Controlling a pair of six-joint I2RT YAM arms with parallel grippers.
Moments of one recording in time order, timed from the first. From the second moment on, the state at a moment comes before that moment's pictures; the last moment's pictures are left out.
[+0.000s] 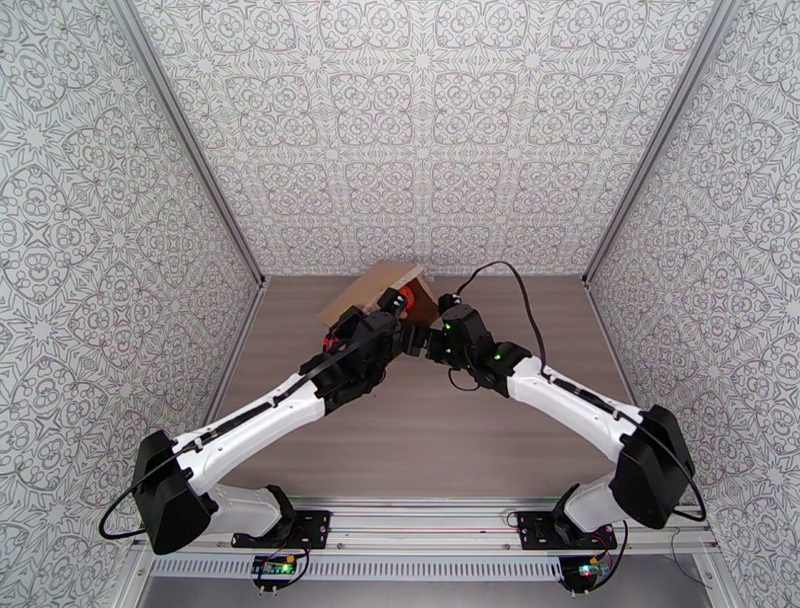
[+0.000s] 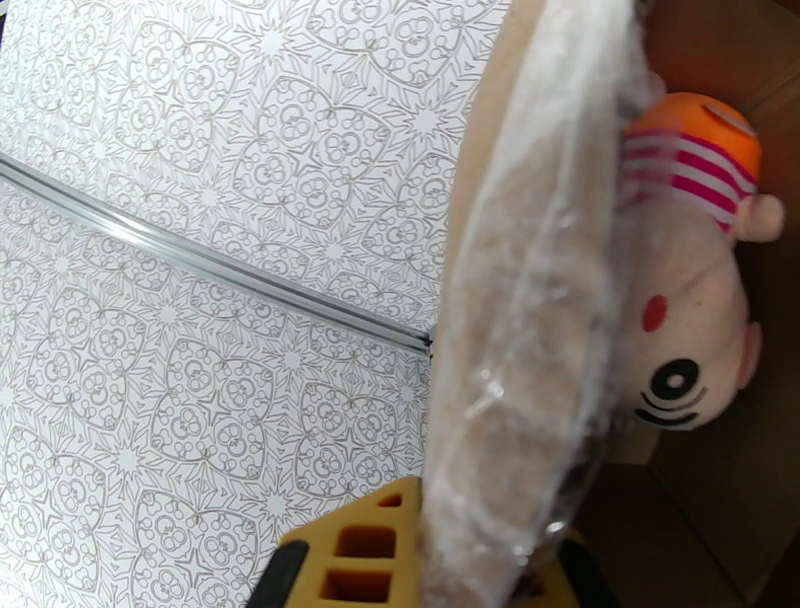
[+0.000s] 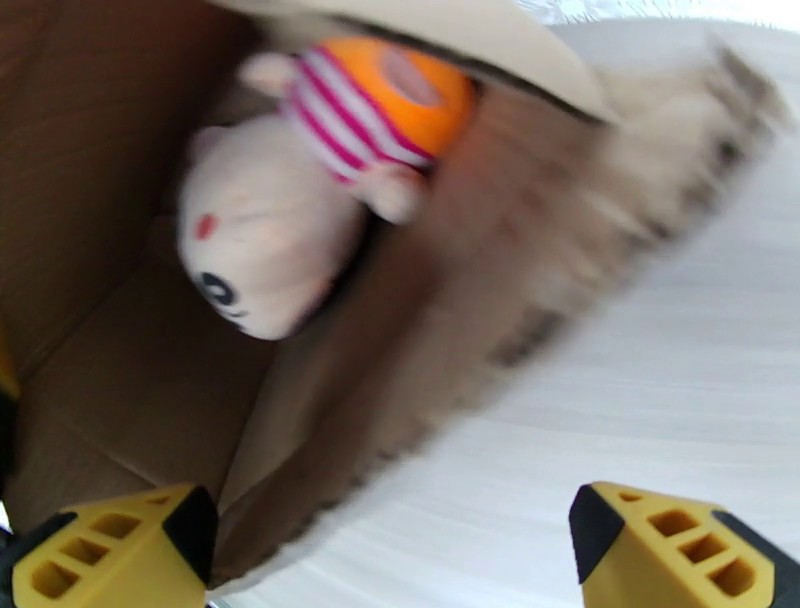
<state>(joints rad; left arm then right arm) -0.82 1.37 1.17 -0.27 -1.08 0.57 0.70 1.53 1.17 -0.23 -0.03 0.79</state>
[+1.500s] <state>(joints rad) -0.94 1.34 1.16 -0.22 -1.18 0.60 0.63 2.00 1.07 0.89 -0.24 1.04</state>
